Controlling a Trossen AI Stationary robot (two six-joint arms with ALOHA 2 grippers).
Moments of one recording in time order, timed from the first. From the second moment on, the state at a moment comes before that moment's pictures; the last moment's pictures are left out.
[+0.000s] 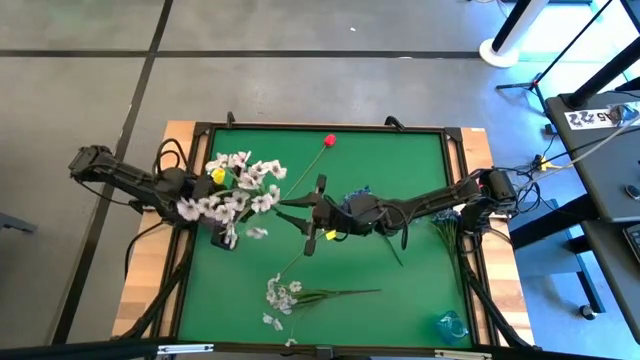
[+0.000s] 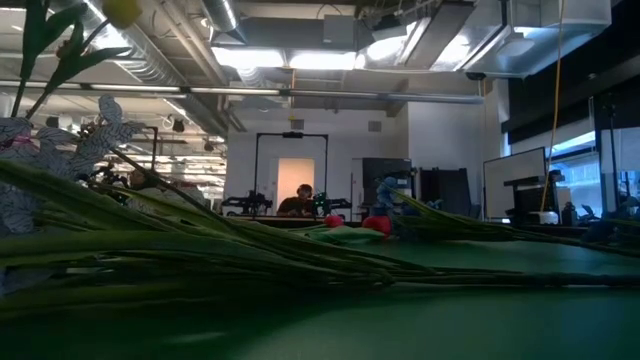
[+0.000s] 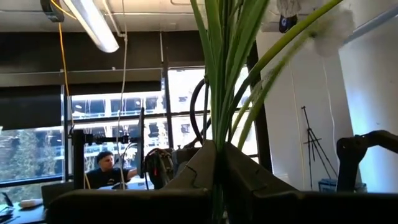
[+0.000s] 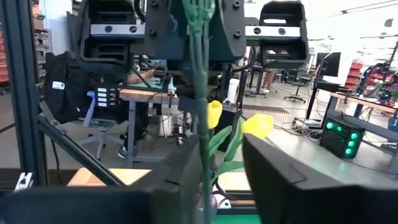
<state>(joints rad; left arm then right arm) -0.30 0.96 0.67 0.76 -0.14 0.17 0.22 1.82 1.39 0.57 0.33 -0.15</state>
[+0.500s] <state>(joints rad) -0.29 0.86 0.68 0.40 -0.24 0.01 0.26 1.75 1.39 0.29 0.43 -0.11</state>
